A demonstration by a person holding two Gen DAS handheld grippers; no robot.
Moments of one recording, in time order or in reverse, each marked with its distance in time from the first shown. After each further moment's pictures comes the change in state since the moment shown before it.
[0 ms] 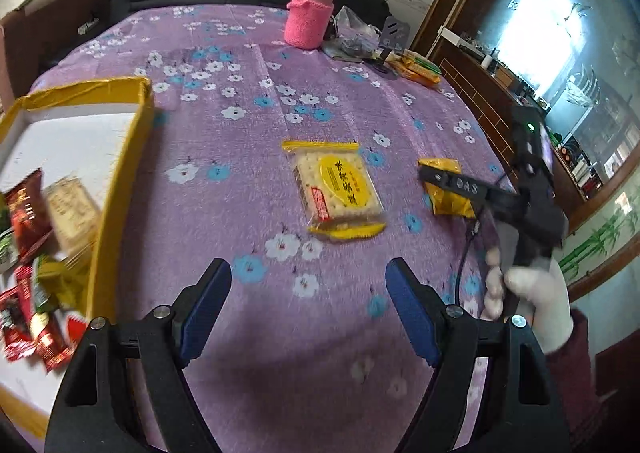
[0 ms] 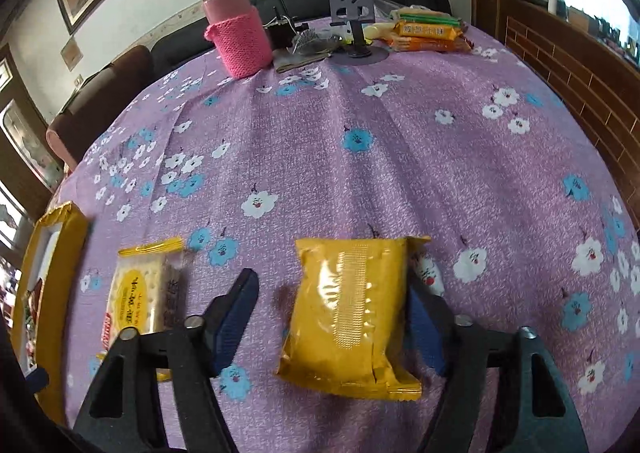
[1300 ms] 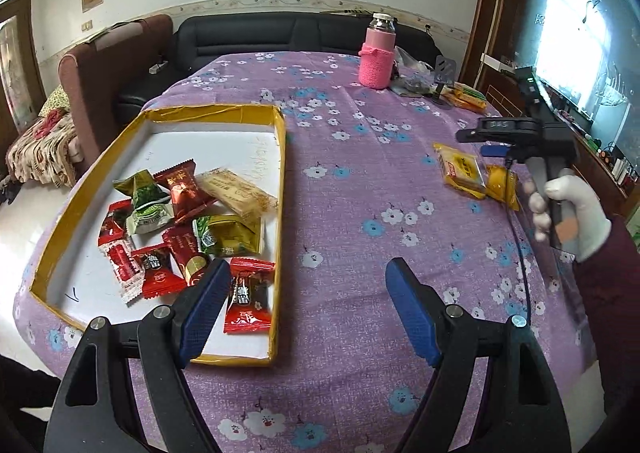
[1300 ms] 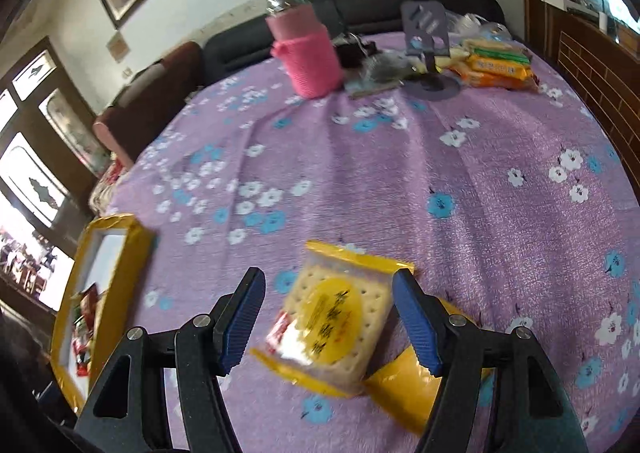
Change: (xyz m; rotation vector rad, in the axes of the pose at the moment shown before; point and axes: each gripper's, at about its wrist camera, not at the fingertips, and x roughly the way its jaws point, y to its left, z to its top) left arm -0.096 0.045 -0.066 0.028 -0.184 0.251; right arm -0.008 0.028 0.050 -0.055 0.031 0.192
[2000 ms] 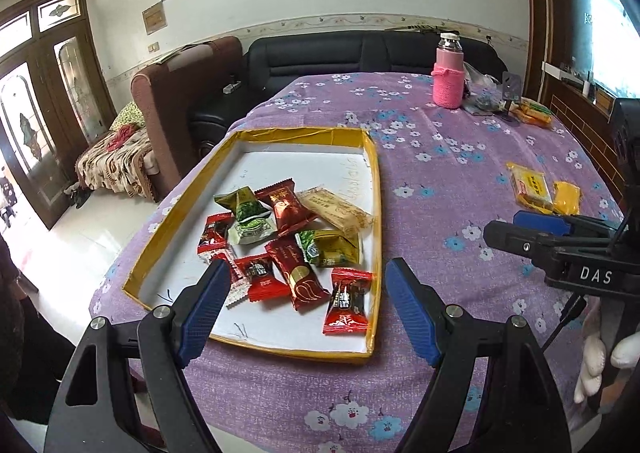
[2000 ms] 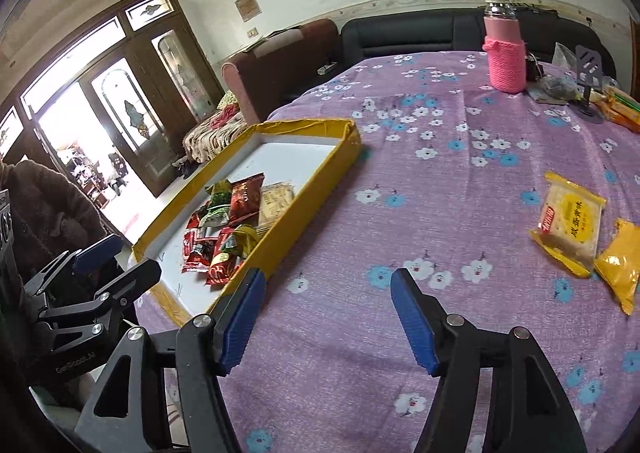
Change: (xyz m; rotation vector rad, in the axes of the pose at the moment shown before) left arm -0.028 0.023 -0.003 -0.015 -0.073 0.294; right arm -0.056 0.162 -0.127 -0.308 -0.022 0.307
